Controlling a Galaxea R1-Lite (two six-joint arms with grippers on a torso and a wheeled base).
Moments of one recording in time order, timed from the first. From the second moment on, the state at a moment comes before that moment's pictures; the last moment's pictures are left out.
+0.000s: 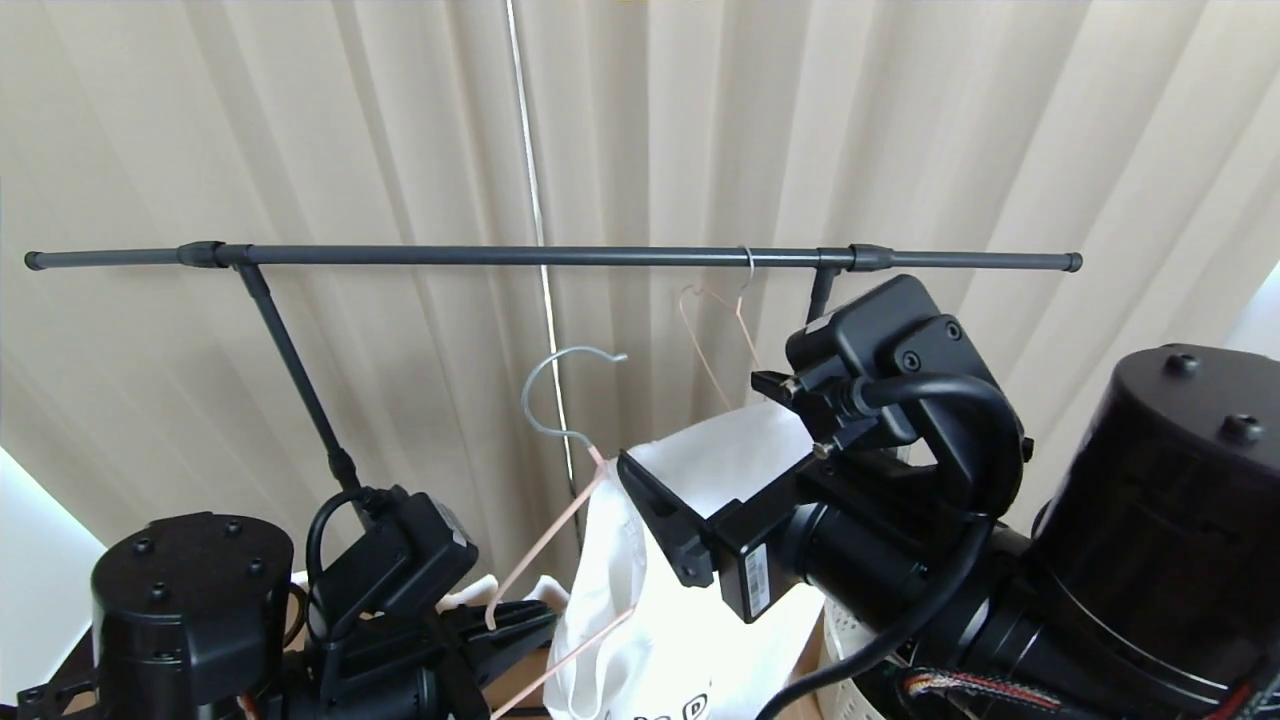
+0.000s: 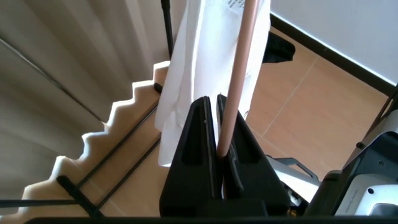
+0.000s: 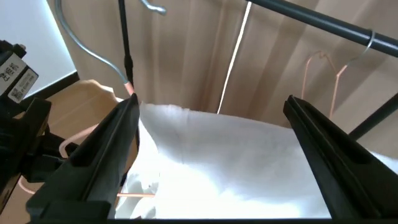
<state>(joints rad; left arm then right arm) -0.70 1.48 -0.30 -0.76 -0.13 0.10 1.09 1.61 -0.79 -0.74 -0.51 -0.08</state>
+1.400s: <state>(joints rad) -0.35 1.68 -0.35 -0.90 -0.57 0.55 0.52 1.43 -1.09 0.27 0.26 -0.74</state>
